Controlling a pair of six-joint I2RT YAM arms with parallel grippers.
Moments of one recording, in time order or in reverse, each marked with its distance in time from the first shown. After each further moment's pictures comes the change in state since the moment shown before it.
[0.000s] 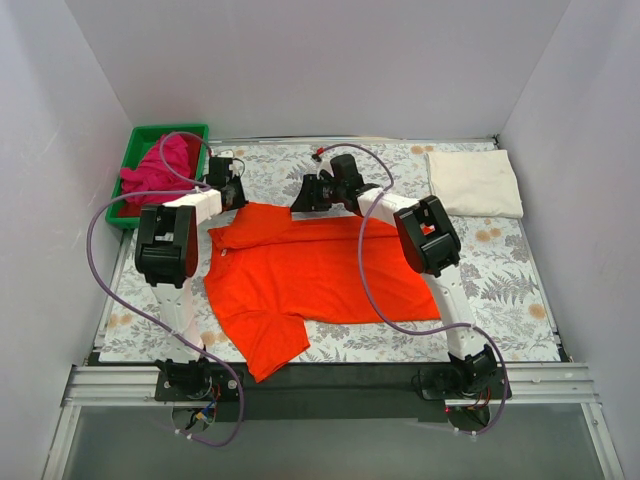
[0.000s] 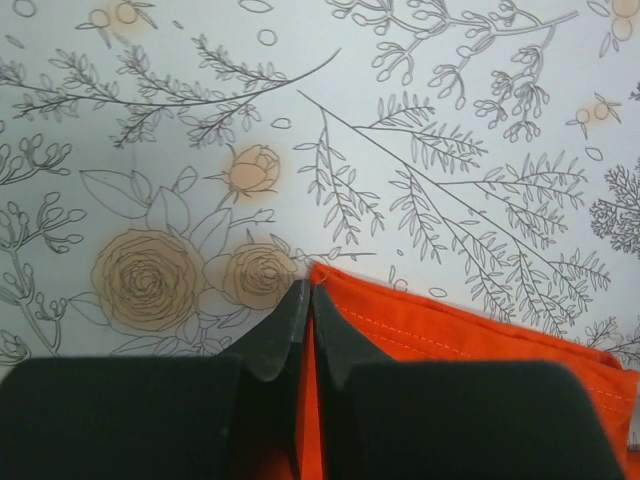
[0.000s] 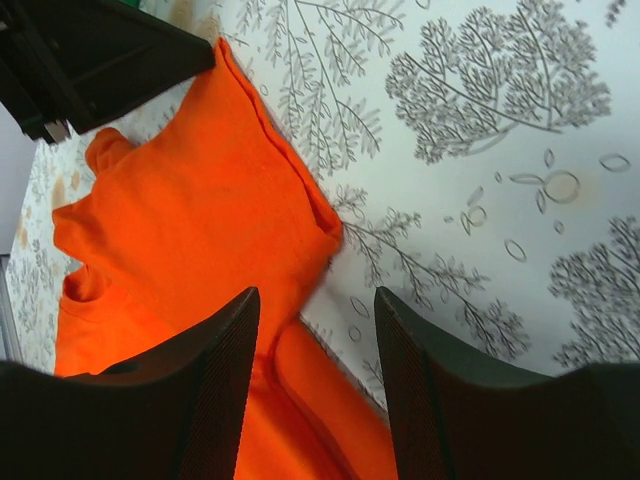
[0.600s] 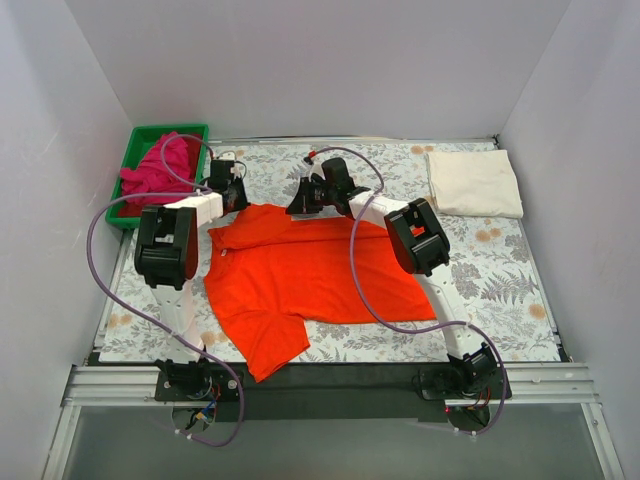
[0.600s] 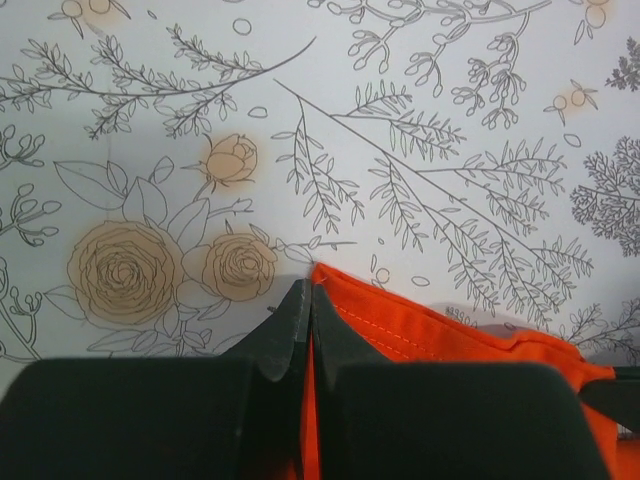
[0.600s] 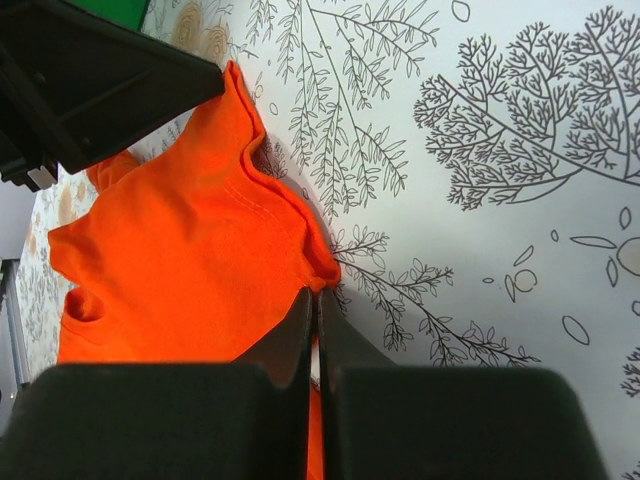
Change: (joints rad) left arm -0.018 -0.014 -0.041 0.053 -0.001 -0.002; right arm 0.035 0.110 0.113 0.047 -0.012 0.058
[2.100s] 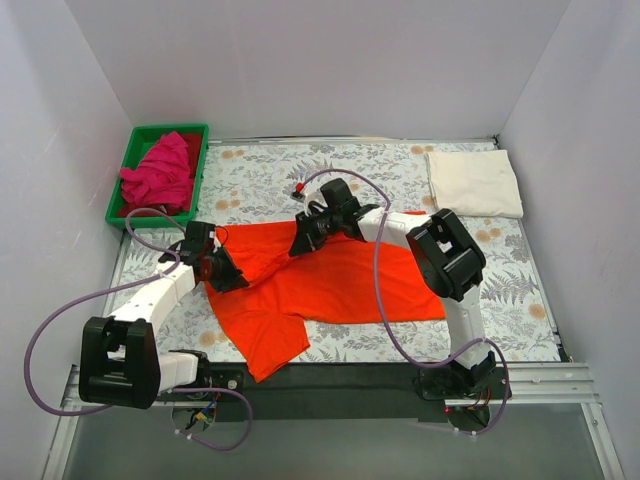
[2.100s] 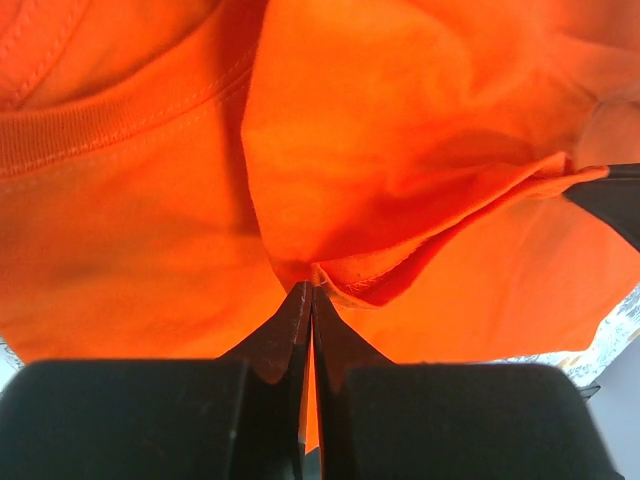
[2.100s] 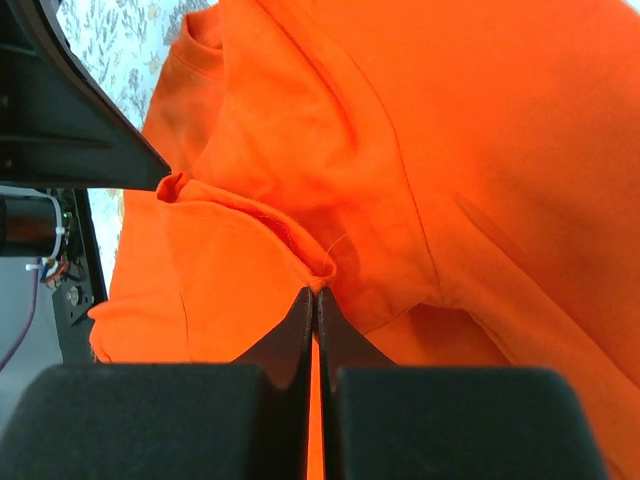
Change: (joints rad) left arm -0.006 -0.835 -0.661 -0.505 0.278 -0.443; right arm 0.116 -0.436 -0.506 -0.111 -0.164 -0.301
